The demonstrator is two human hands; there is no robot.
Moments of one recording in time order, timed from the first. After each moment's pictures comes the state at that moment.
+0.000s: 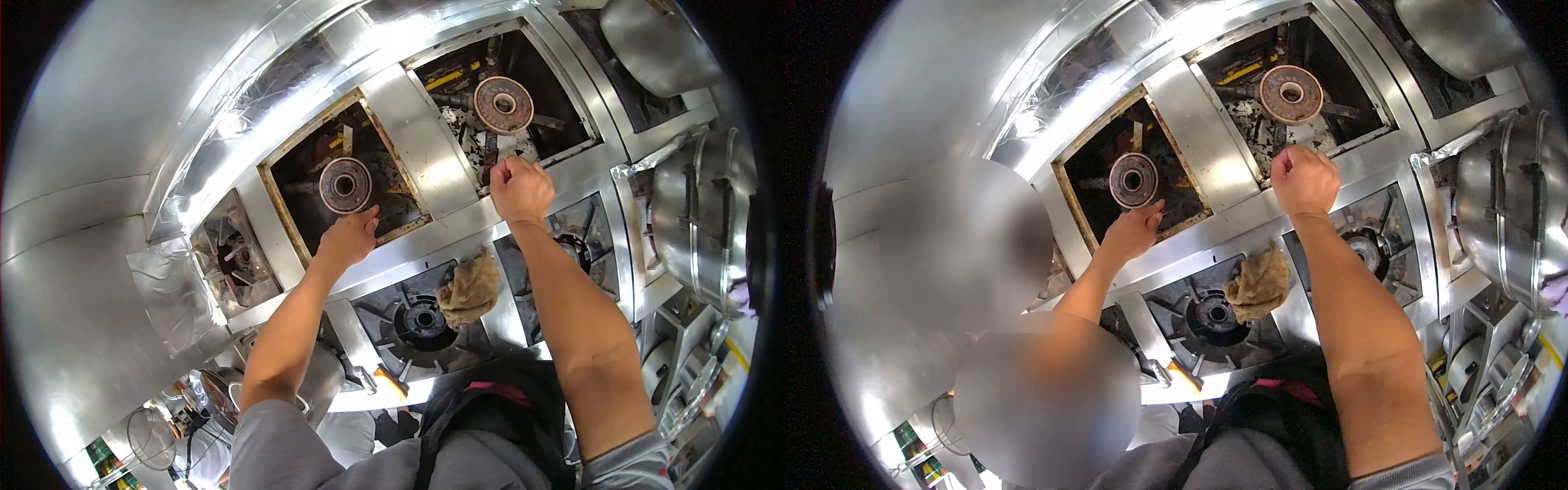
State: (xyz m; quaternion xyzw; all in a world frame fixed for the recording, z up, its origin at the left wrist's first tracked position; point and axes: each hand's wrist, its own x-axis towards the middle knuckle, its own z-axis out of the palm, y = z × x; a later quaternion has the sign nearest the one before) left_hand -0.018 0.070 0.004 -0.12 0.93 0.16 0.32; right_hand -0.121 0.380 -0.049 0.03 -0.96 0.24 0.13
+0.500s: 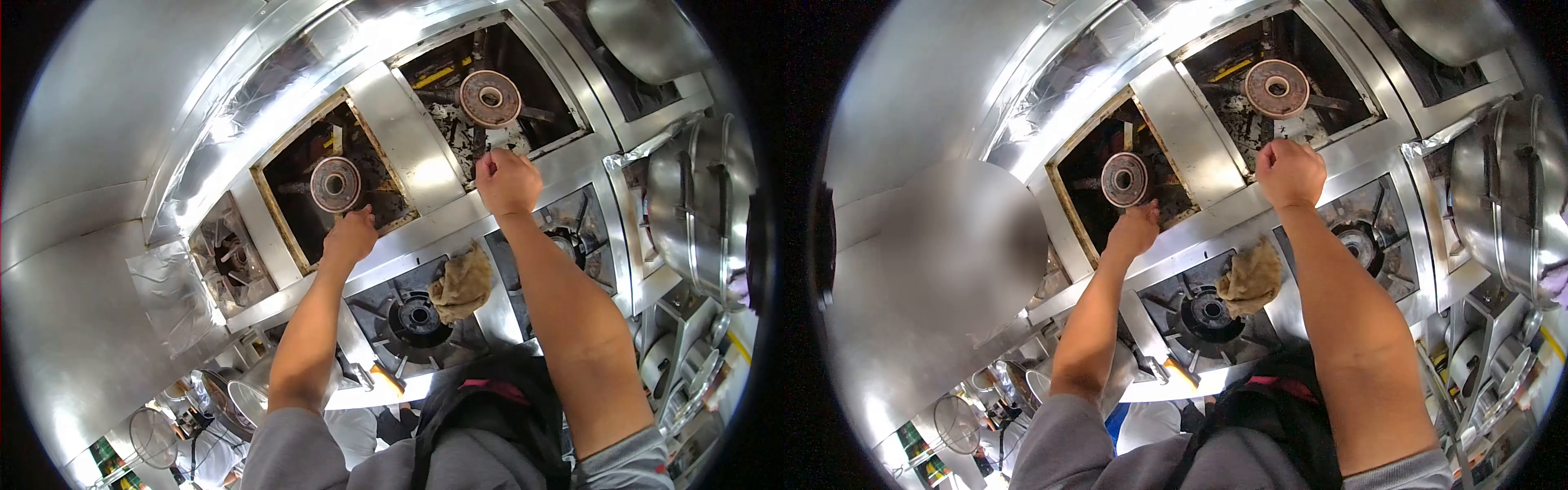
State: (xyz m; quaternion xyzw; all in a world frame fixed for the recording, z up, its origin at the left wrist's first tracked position) left_hand -0.017 0.095 -0.016 -0.20 0.91 0.14 0.34; right_hand -0.121 0.379 -0.053 0.02 -0.96 0.25 0.12
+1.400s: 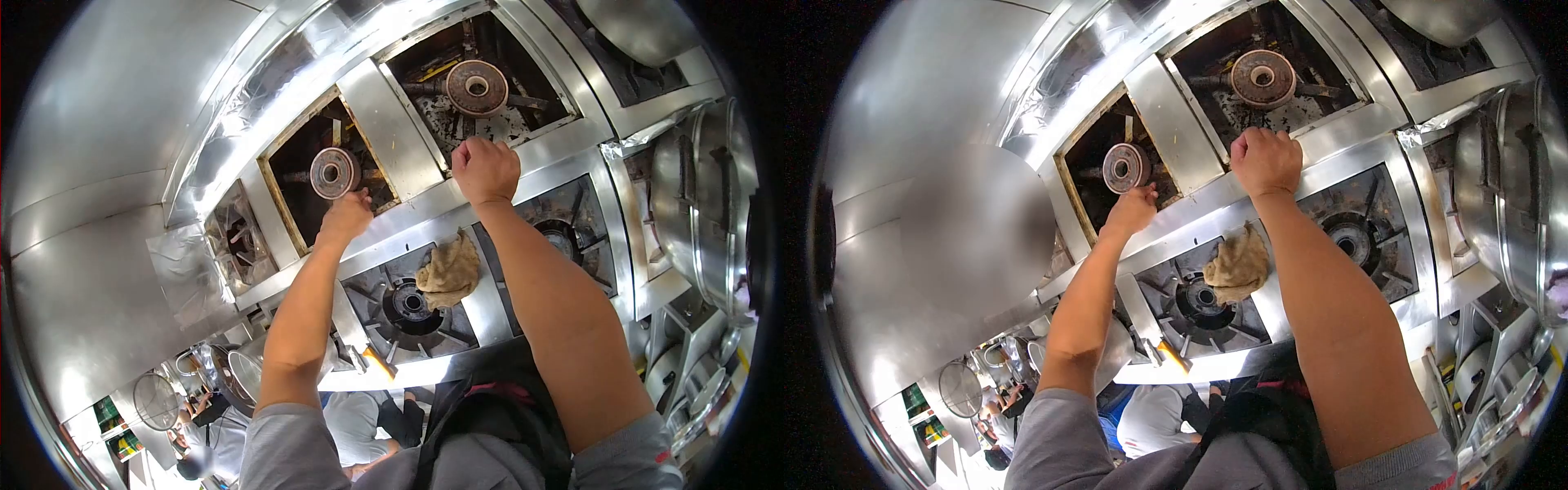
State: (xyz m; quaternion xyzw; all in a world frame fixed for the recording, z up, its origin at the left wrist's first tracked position) left_hand -0.033 0.119 -0.014 -0.23 0.92 0.12 0.29; right_hand -0.122 0.385 -0.063 0.06 -0.95 0.27 0.14
